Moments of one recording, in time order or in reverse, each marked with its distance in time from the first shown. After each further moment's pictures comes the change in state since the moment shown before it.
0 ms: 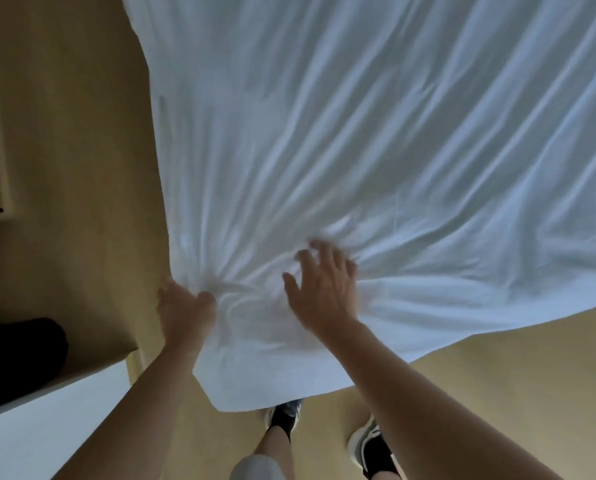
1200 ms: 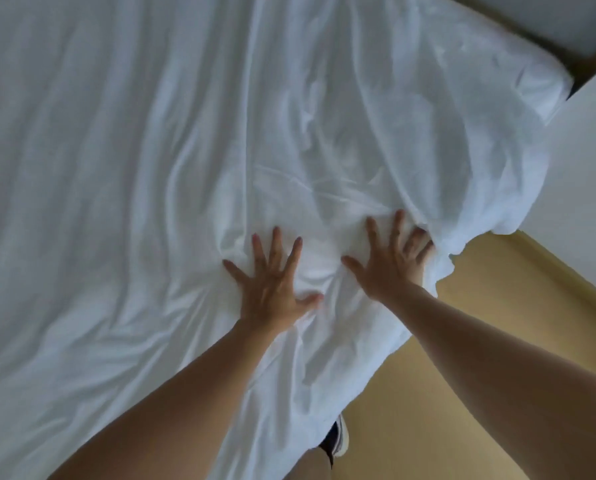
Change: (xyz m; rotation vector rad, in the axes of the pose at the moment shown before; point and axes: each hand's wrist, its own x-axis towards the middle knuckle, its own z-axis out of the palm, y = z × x) left_hand -0.363 0.613 0.589 0.719 -0.260 1.266; right_hand 0.119 0.839 -0.336 -0.146 -0.060 0.715
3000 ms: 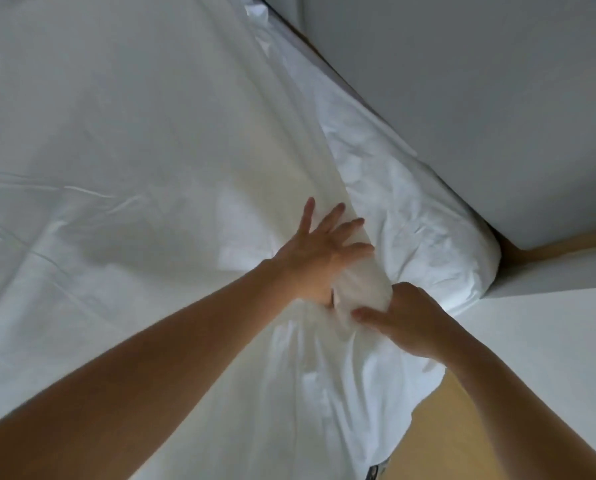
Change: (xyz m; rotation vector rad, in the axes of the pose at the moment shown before) left_hand 0.576 0.460 -0.163 0.403 -0.207 0.469; right_hand 0.482 0.358 -0.299 0.548 -0.509 -0.241
